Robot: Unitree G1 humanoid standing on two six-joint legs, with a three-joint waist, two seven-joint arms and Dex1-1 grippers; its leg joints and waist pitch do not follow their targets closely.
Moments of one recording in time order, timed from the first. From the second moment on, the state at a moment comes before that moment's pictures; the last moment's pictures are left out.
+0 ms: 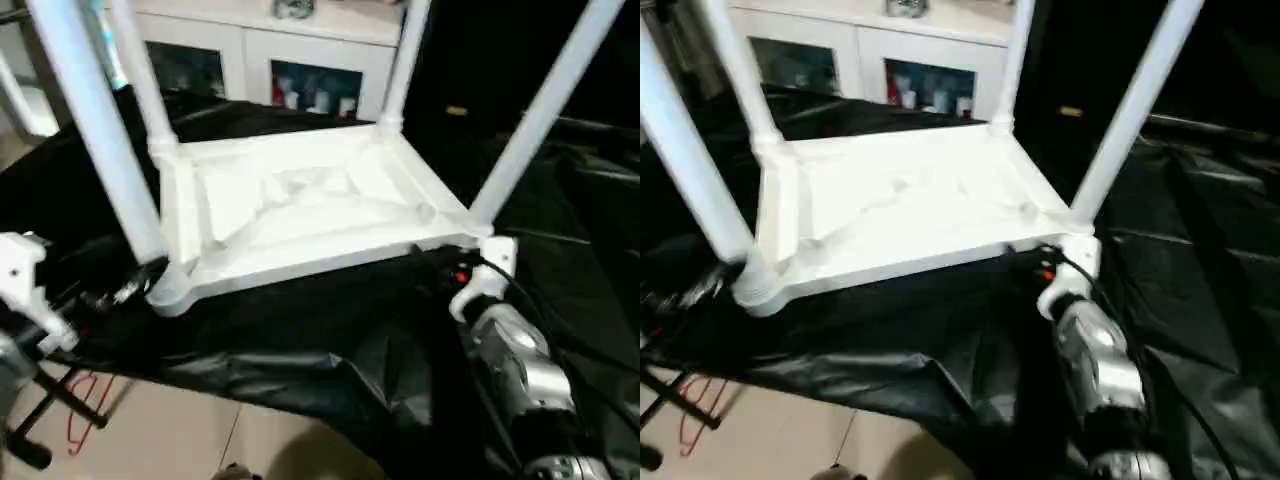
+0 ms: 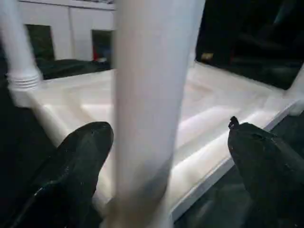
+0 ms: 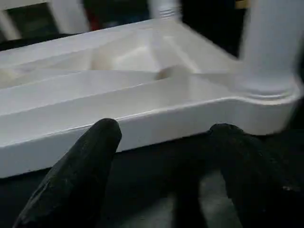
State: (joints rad) left arm -0.01 0.44 0.44 -0.17 -0.44 0.39 -0.75; right arm -0.31 -0.15 -0.18 0.47 0.28 0.08 0.30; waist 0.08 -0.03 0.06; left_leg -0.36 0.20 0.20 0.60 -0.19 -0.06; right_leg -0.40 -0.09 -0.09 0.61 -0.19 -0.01
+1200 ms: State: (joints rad) left arm -0.34 0.18 -0.15 -0.23 -0.63 0.58 -0.86; right arm -0.67 -0.05 -0.04 0.95 0.08 0.04 0.26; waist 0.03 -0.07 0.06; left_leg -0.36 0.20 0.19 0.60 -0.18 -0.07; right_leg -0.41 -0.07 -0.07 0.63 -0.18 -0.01
